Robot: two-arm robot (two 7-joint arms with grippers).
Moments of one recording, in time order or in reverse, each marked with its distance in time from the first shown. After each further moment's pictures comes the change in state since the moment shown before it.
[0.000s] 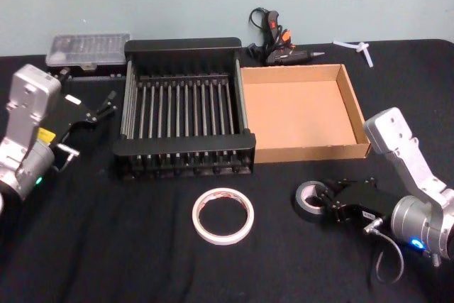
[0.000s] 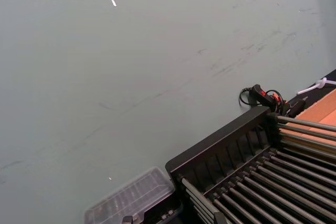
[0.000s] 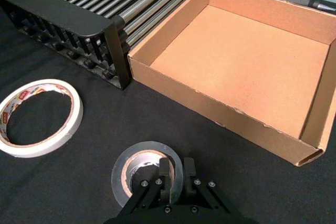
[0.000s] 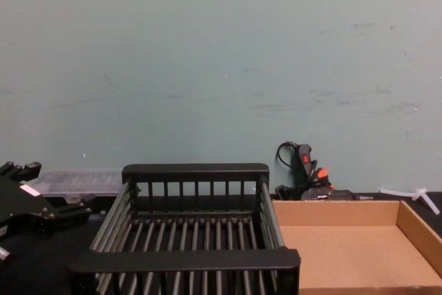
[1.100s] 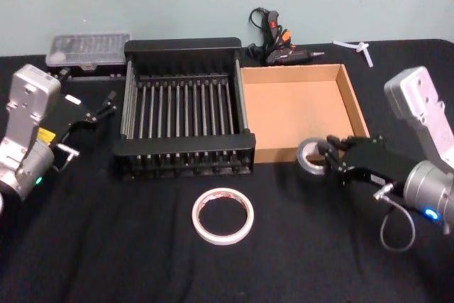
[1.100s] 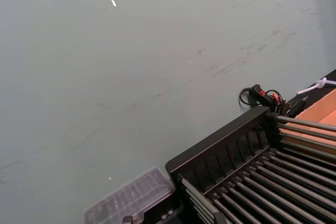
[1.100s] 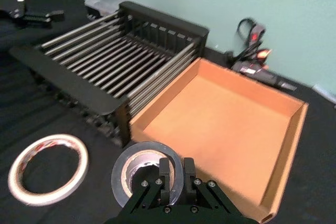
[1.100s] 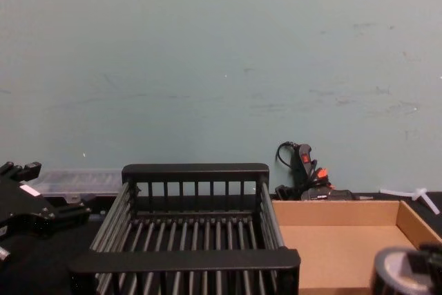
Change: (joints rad) left arm 0.000 0.000 0.000 0.000 0.000 0.000 0.000; right arm 0.008 0.029 0.052 -0.117 0.015 -0.058 0.004
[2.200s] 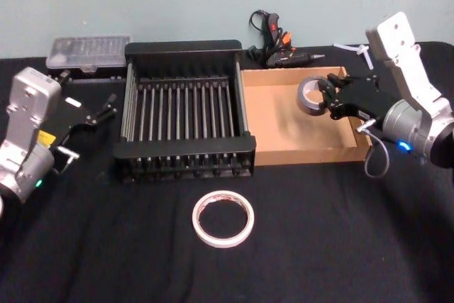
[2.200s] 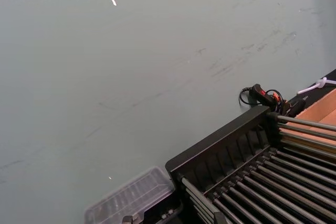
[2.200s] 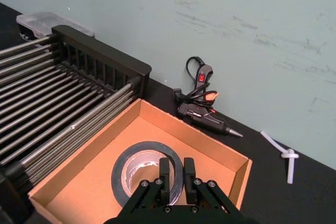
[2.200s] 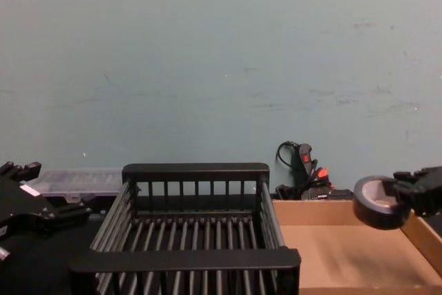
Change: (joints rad) left arm 0.000 0.000 0.000 0.000 0.000 0.000 0.000; right arm 0.317 -0.139 -0.058 0.341 -0.163 -0.111 0.000
